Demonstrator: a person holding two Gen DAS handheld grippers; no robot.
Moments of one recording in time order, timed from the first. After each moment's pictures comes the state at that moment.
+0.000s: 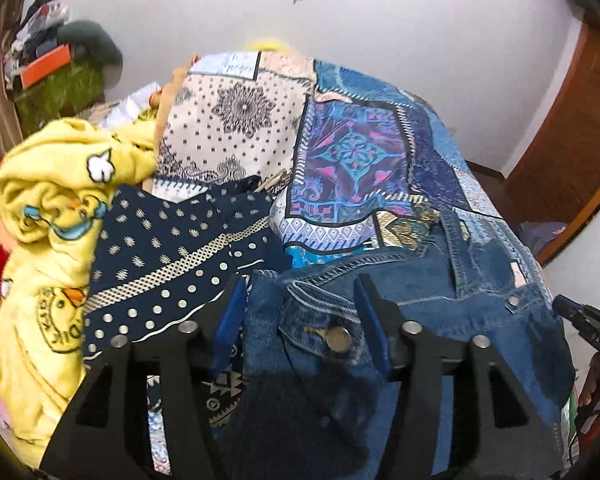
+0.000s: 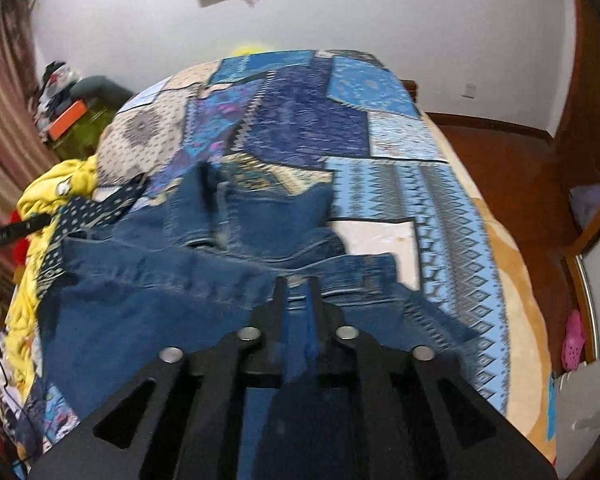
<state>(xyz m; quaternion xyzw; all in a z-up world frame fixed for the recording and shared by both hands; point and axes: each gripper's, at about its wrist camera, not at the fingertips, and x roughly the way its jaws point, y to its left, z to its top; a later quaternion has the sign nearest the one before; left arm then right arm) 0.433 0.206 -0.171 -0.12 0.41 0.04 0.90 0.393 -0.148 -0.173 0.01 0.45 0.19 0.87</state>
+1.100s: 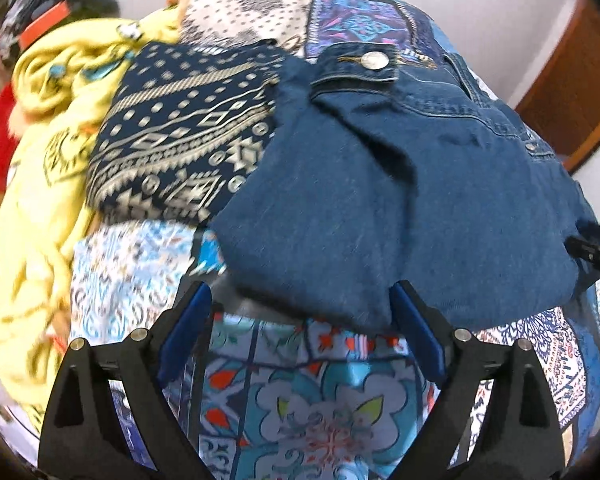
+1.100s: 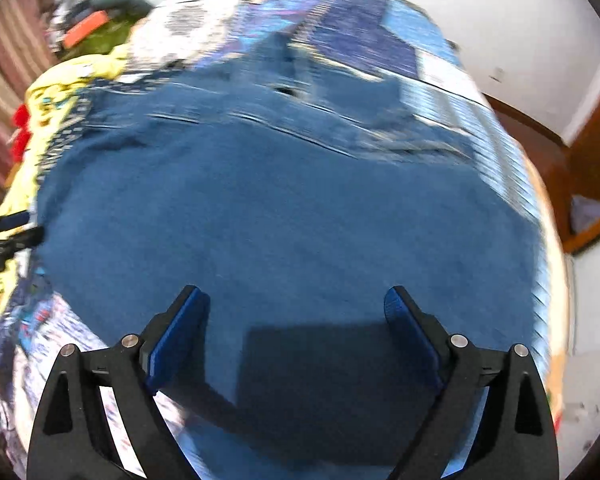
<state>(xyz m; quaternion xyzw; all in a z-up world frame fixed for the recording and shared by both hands) 0.311 0.197 -0.258 -0.10 0.52 0.03 0.85 0.322 -0.113 -0.220 -0.09 0.53 0.19 0.83</state>
